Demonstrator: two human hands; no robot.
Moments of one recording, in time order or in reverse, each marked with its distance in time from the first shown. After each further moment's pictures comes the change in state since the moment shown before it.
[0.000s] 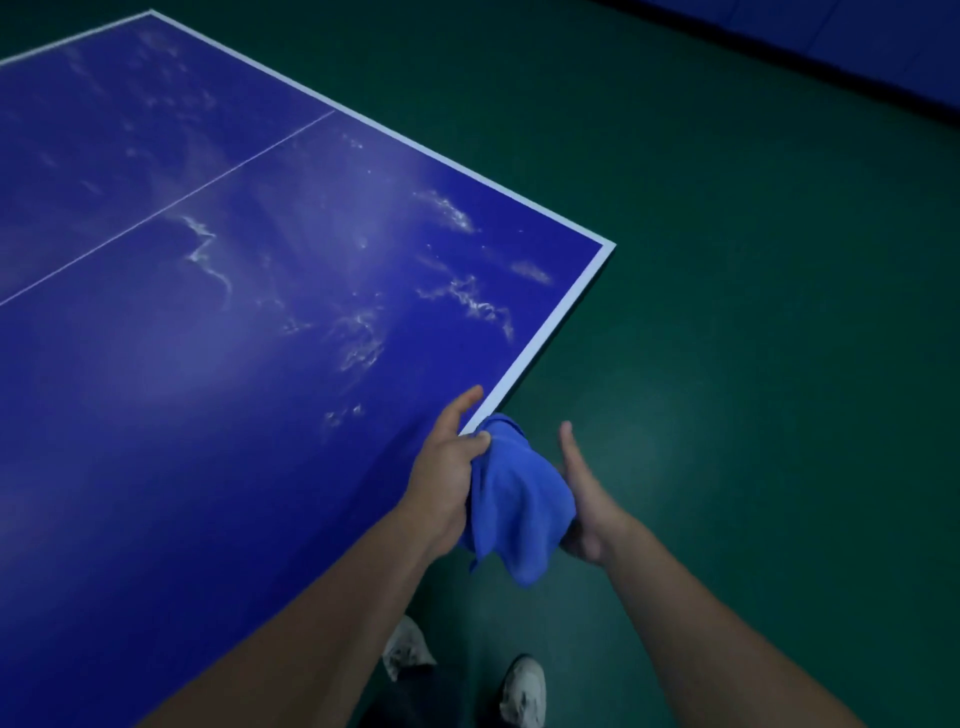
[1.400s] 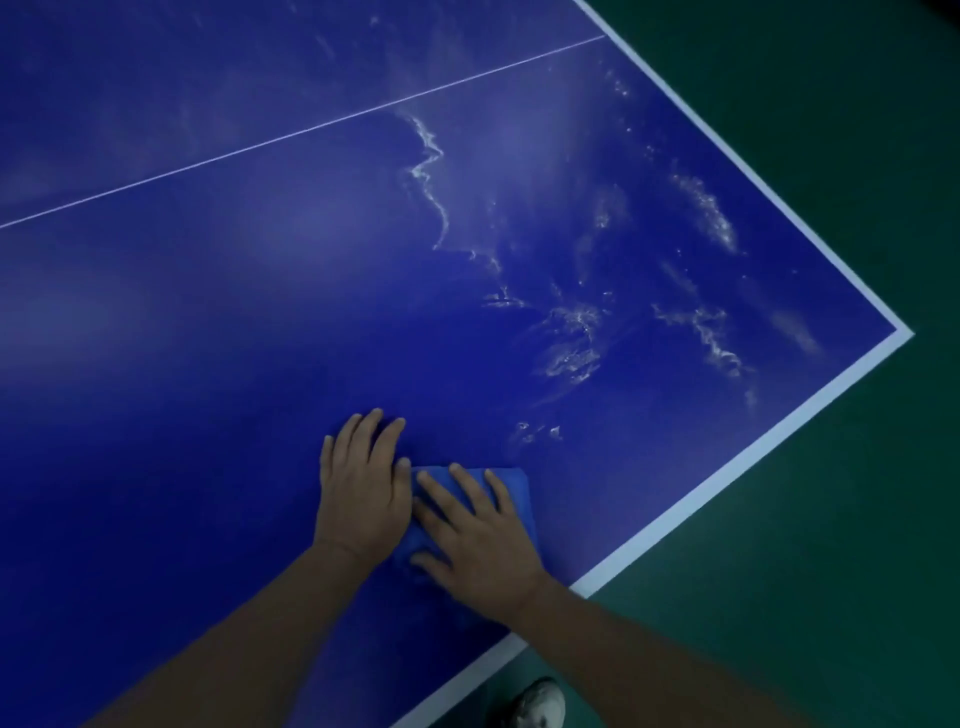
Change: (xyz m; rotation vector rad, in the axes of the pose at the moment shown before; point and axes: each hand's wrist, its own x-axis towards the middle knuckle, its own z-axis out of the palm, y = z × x) left_hand 0.047 -0.032 -0.329 1.268 0.606 0.248; right_hand 0.171 0.141 0.215 -2.073 -0.267 -1.344
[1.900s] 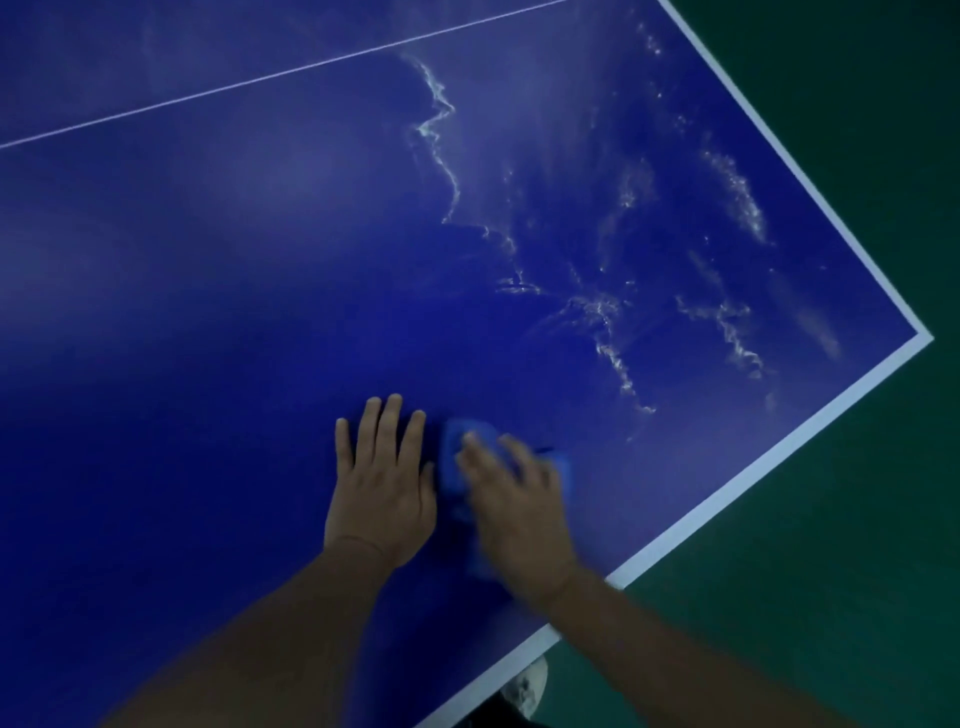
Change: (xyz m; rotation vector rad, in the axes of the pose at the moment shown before) left_hand 0.012 -0.002 0.029 0.317 -0.052 0.137; right_hand 0.019 0.027 -0.014 0.003 0.195 0.197
